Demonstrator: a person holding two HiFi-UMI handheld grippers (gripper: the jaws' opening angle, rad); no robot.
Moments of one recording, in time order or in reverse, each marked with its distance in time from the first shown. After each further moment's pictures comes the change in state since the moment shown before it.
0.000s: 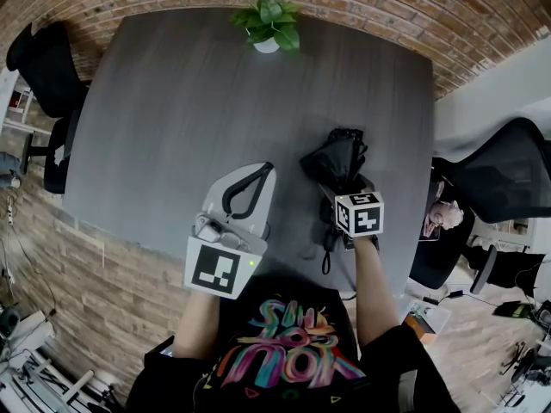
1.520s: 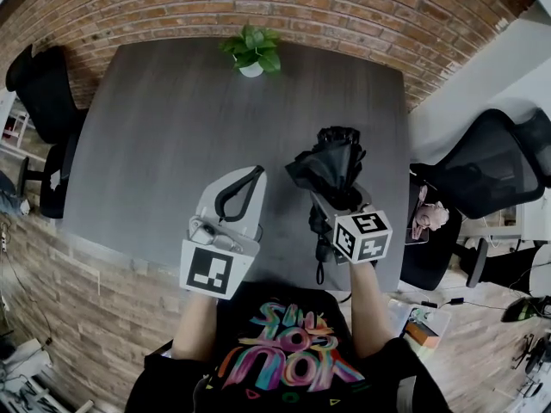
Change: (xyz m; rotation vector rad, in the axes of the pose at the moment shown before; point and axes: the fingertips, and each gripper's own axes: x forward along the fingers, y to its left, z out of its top) left arm -0.024 -0.009 0.041 0.033 -0.110 -0.020; right arm -0.105 0.047 0.071 0.006 -0.335 0.036
